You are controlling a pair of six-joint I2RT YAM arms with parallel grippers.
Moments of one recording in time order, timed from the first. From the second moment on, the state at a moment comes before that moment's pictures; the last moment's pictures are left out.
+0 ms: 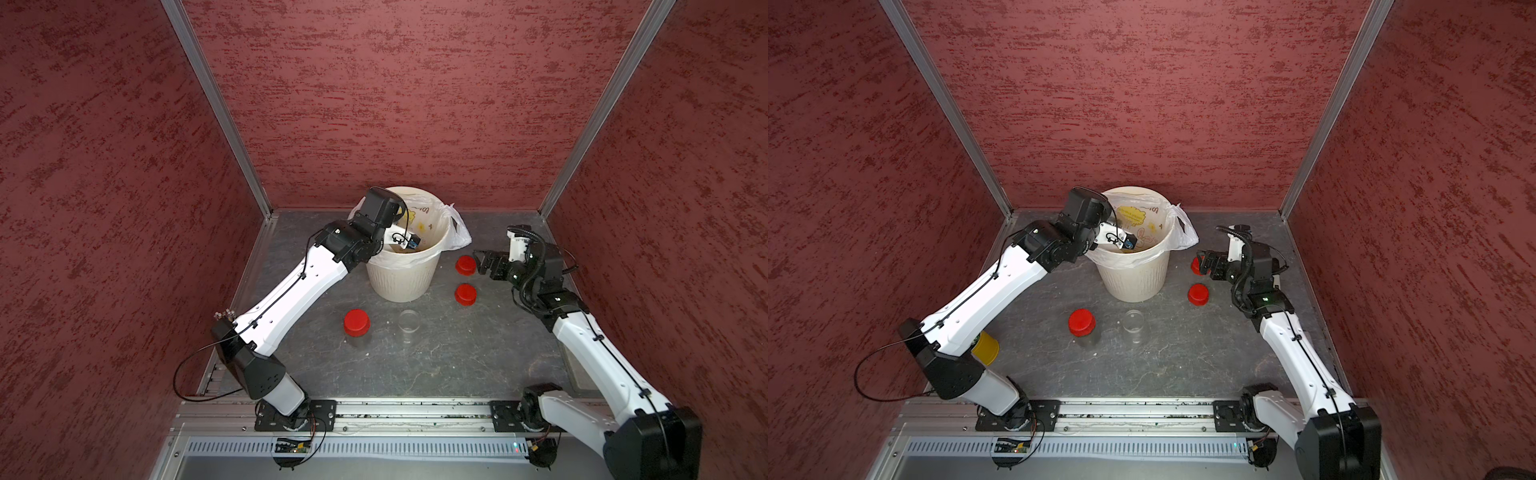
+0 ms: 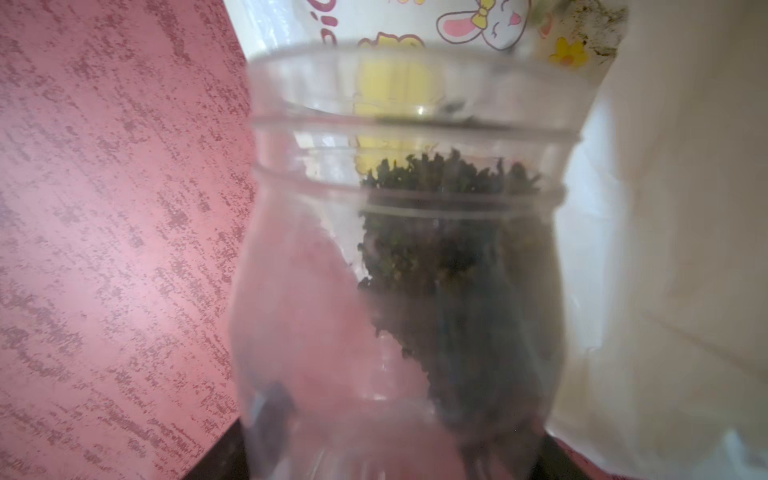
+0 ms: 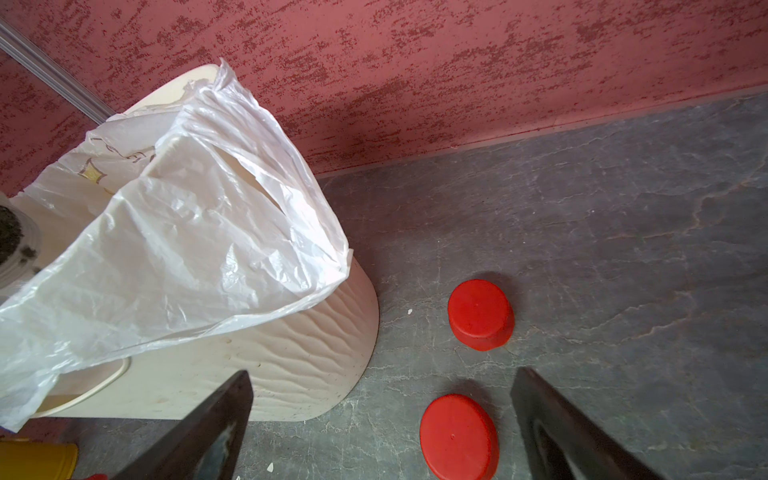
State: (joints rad) left arm -0.69 1.59 1.78 -0.84 -0.59 1.57; right arm 0.15 1.06 0.82 -0.15 -0.25 0.36
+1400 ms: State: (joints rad) left arm -0.71 1.69 1.97 -0.97 -0.63 1.48; right arm 0.15 1.06 0.83 -0.12 -0.32 0.36
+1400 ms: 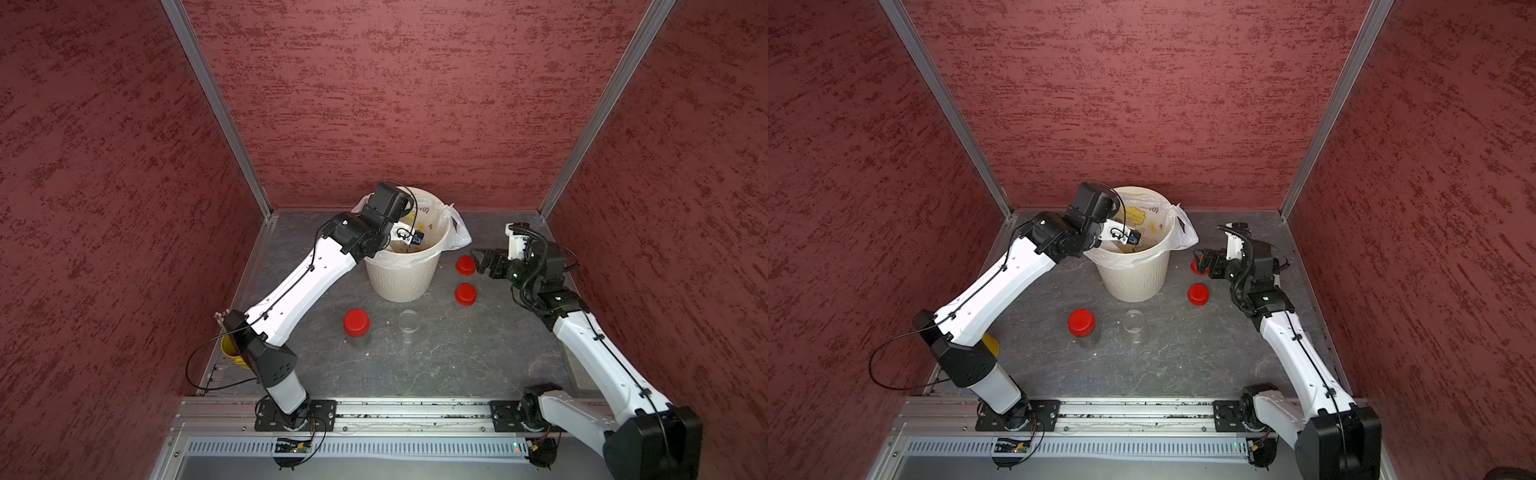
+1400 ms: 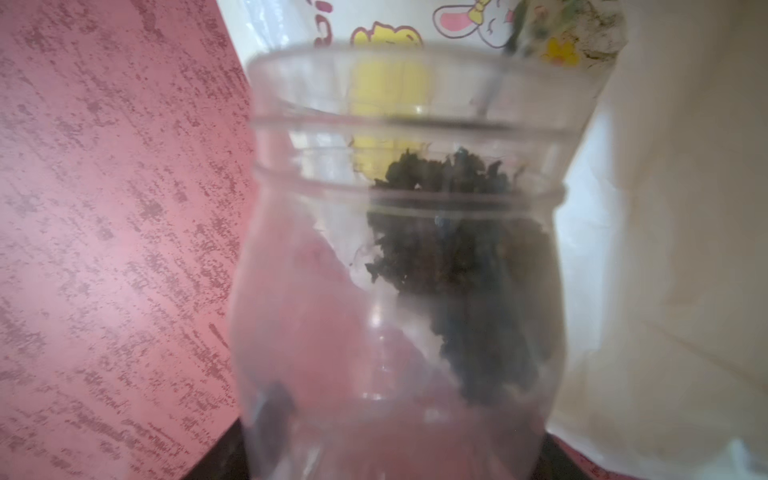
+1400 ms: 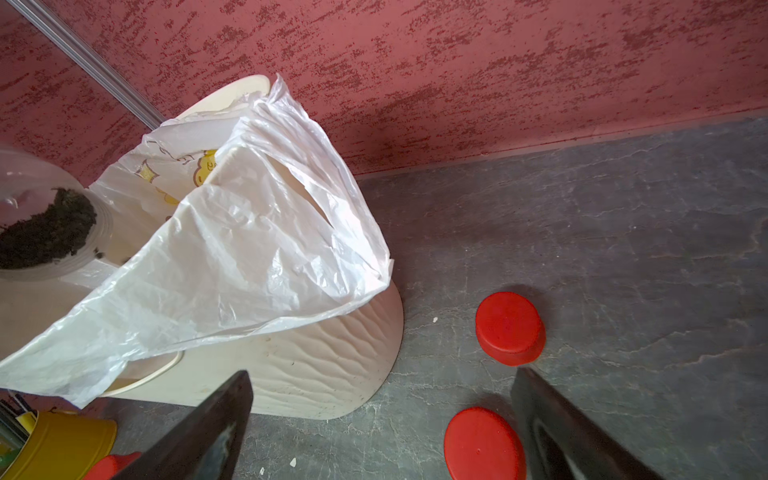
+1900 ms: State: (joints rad) left arm -0.71 1.71 2.02 -1.03 -0.65 1.43; right arm 0.15 1.06 0.83 -0.12 -0.34 0.37
